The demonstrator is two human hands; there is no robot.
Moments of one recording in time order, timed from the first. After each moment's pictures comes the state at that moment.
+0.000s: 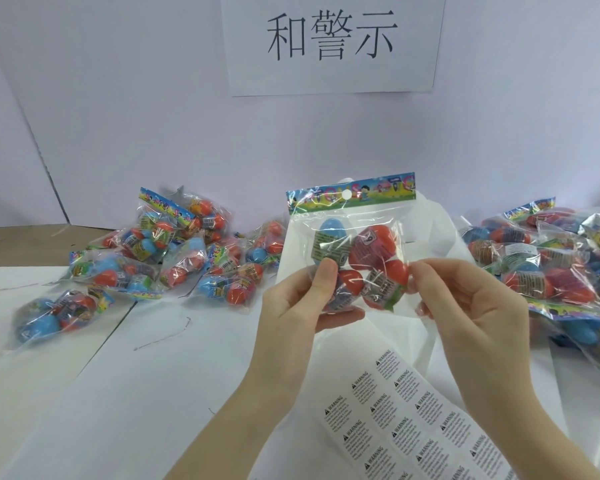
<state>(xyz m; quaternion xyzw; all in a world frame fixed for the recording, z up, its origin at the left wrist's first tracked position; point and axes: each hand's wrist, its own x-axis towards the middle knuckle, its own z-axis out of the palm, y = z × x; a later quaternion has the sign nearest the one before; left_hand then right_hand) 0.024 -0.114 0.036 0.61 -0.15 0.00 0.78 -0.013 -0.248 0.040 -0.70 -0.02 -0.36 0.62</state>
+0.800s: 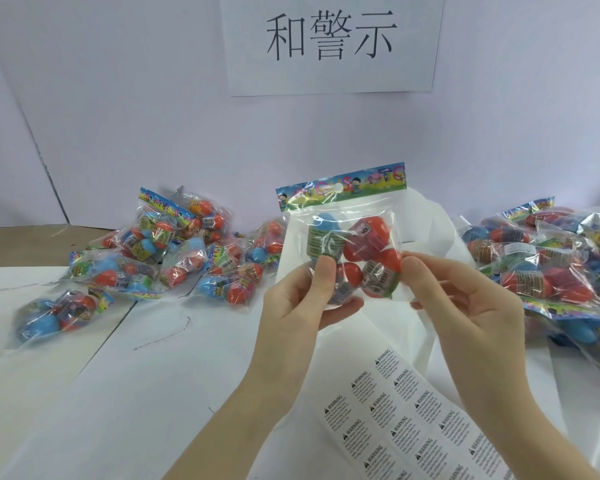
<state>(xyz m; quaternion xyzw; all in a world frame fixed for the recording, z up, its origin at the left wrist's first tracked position) 0.024 -0.115 0.035 0.60 -0.17 0.01 0.78 -0.016 -0.246 0.042 -0.69 -0.01 -0.35 0.63</state>
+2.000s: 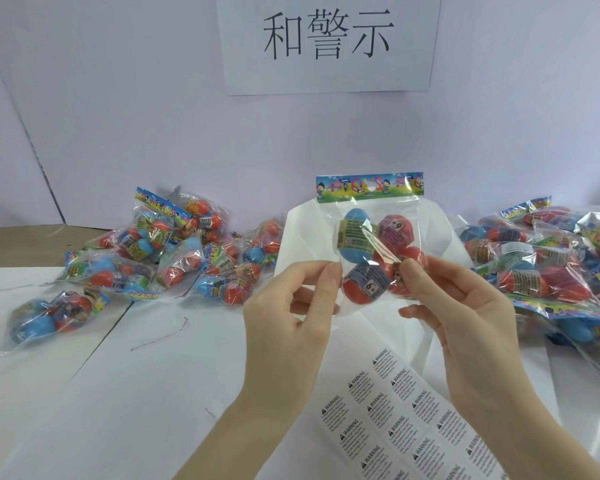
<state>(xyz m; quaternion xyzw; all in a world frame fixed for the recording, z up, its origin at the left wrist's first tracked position) 0.013 -0.116 0.037 0.69 -0.17 0.22 0.67 -0.008 -0.251 0.039 -0.56 0.03 -0.25 0.79</state>
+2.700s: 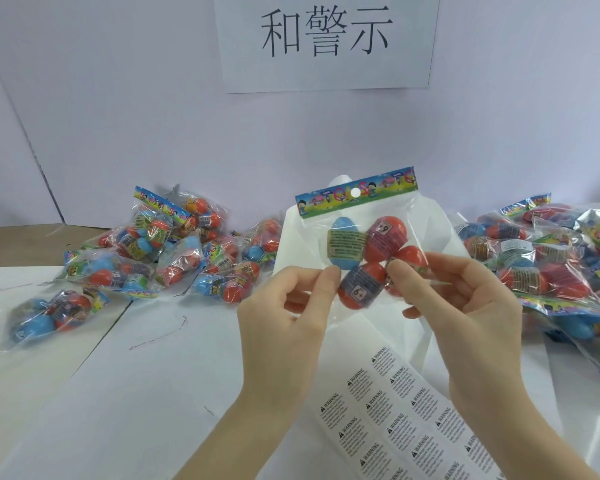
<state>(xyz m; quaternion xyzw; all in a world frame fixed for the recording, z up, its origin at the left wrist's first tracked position) 0.014 -0.117 0.034 0.71 -0.13 0.24 0.65 -0.011 -0.246 0.037 -0.63 0.05 -0.33 0.70</state>
